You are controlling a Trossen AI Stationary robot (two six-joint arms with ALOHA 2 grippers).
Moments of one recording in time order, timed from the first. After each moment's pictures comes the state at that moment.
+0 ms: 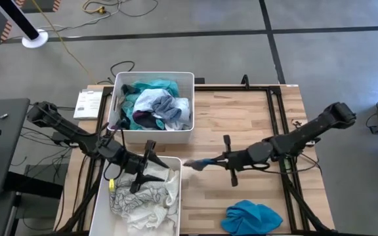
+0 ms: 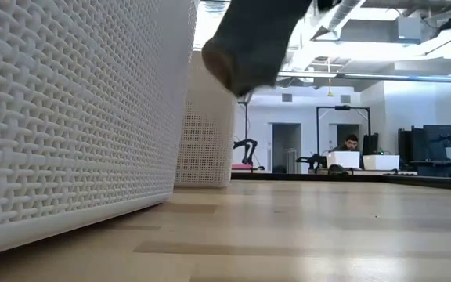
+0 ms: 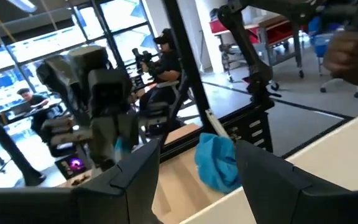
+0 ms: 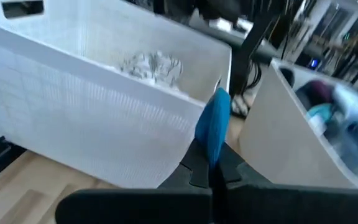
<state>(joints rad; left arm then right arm) -0.46 1.10 0.73 0.44 -0.15 0.35 0.41 1.24 0.76 0.27 0.31 -0.20</state>
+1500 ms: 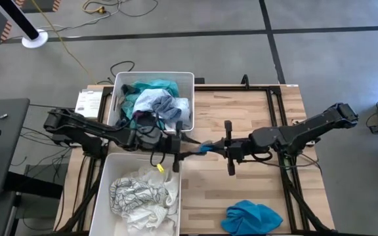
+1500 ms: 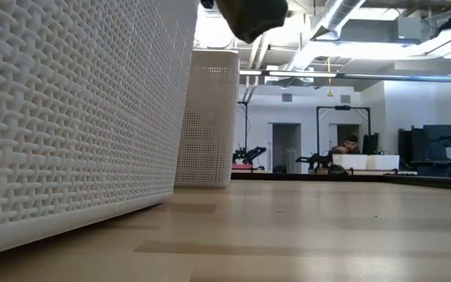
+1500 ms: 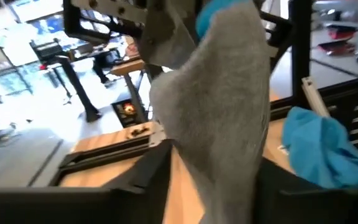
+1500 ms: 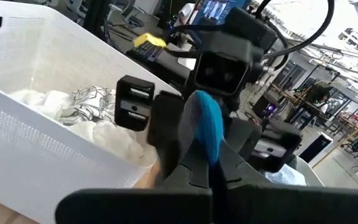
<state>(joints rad) -0.18 1.48 1.03 0.39 -0.17 0.27 0.32 1.20 0.92 0.24 0.28 -0.48</state>
